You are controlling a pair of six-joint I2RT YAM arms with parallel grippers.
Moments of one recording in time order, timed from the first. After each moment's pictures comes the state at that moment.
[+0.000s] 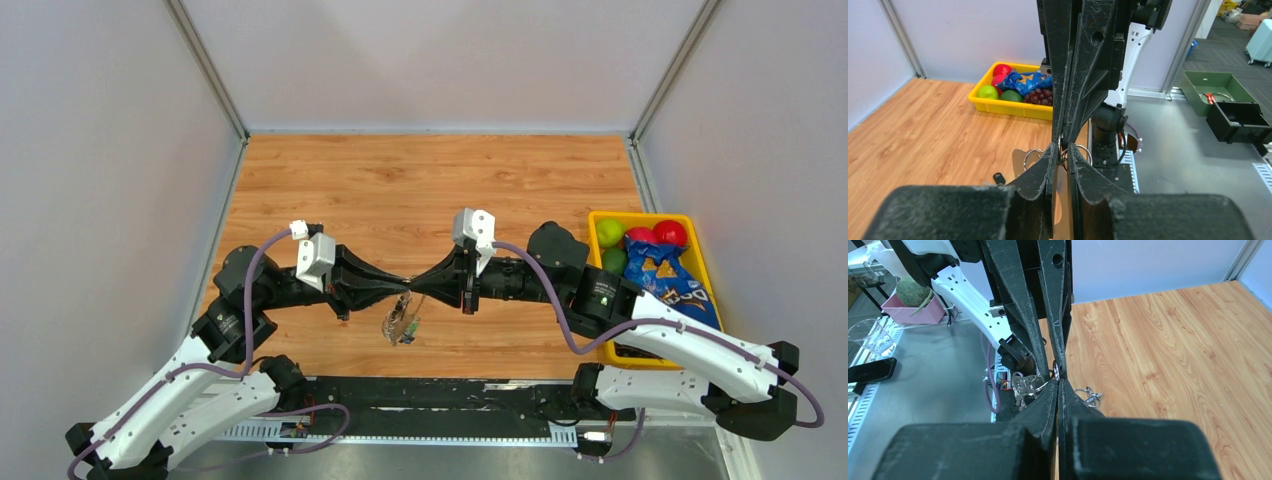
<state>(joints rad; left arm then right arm) -0.77 0.64 0.84 -0.03 0.70 -0.14 1.14 0.99 1.14 -0.18 -0.31 0.06</state>
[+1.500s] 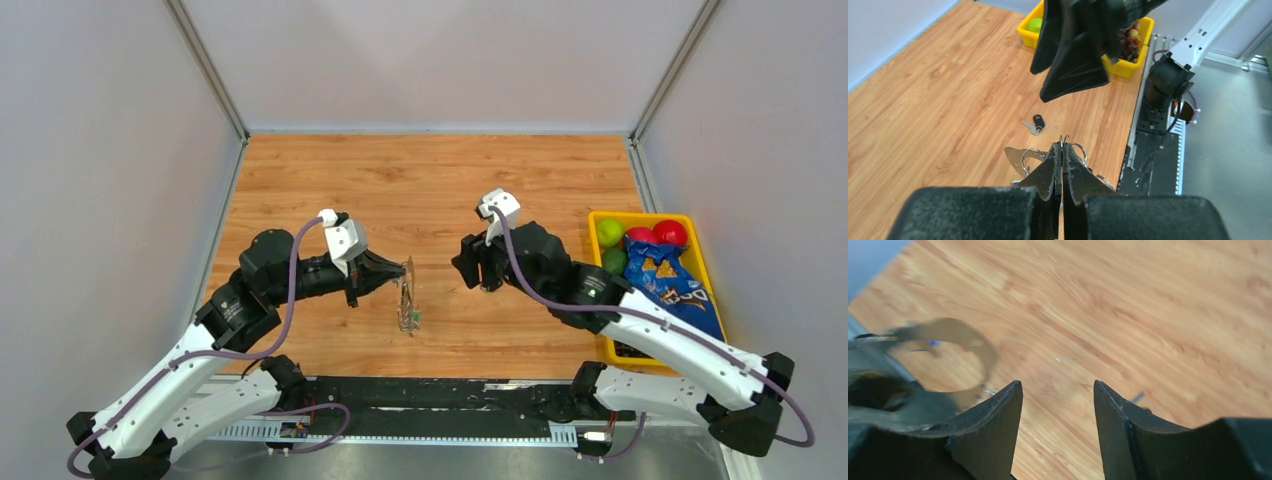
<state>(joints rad) -0.77 0.71 0.93 -0.33 0.49 0.01 1.03 0.96 1.04 -0.44 0.25 0.24</state>
